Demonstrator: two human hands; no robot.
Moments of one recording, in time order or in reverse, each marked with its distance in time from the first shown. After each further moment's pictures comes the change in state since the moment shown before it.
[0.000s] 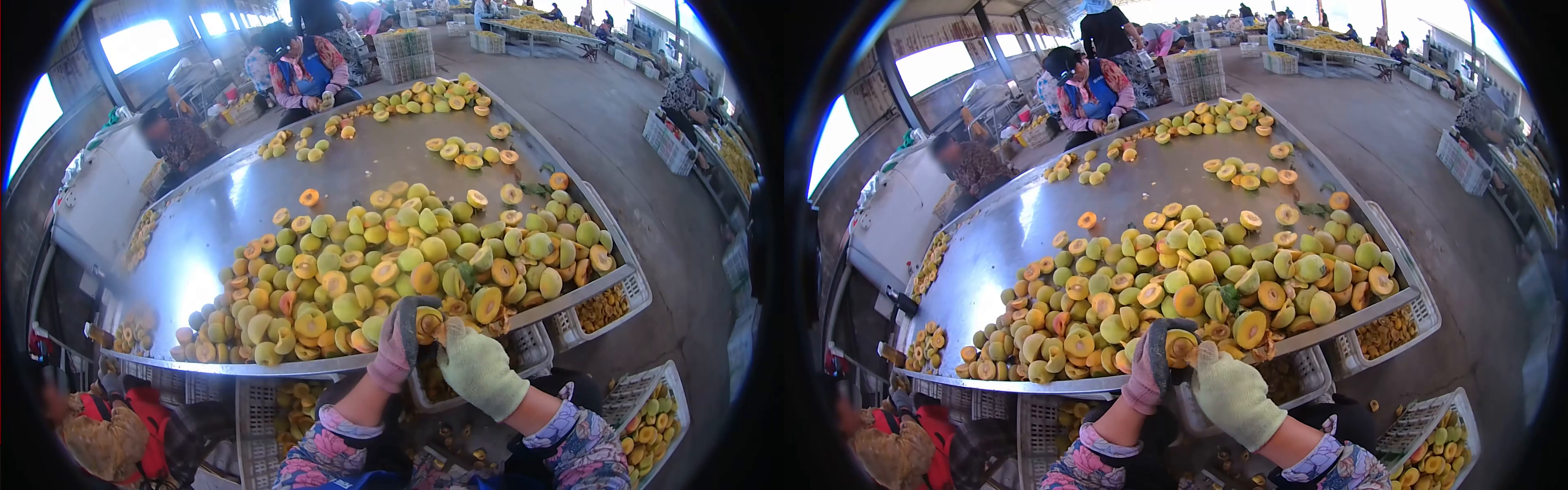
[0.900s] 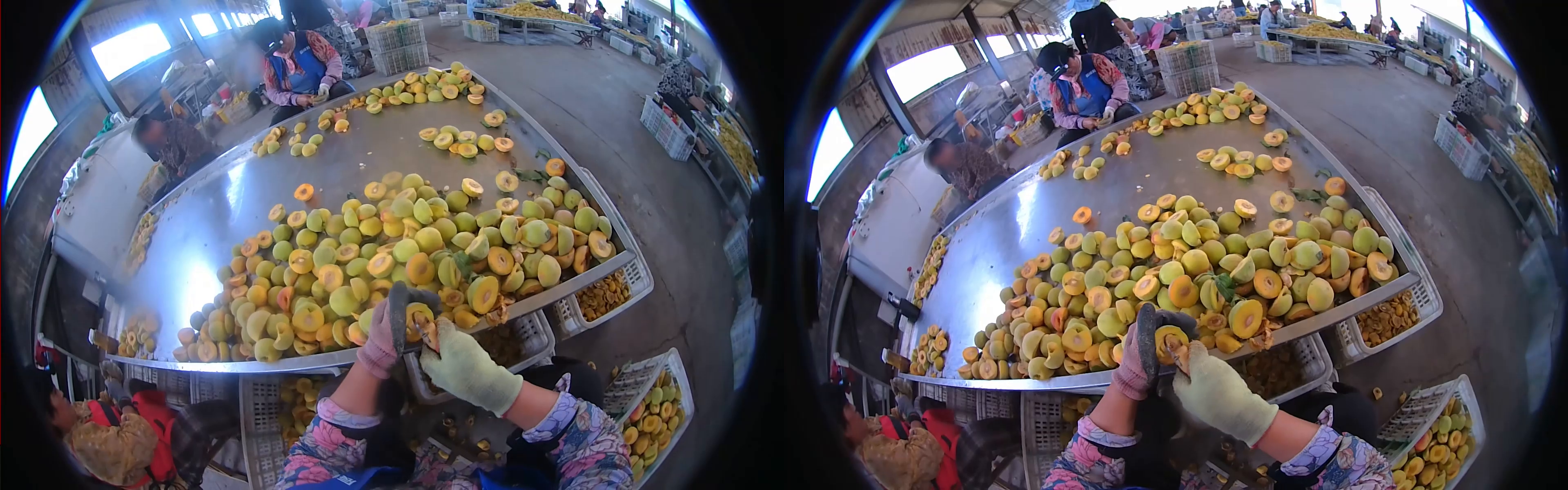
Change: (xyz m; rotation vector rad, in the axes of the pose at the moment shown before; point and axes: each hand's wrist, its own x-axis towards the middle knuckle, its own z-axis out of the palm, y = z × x) left_hand 0.008 -0.011 -0.005 -0.198 -0.018 -0.124; right_hand -0.003 -0.002 0.012 0.486 -0.095 0.023
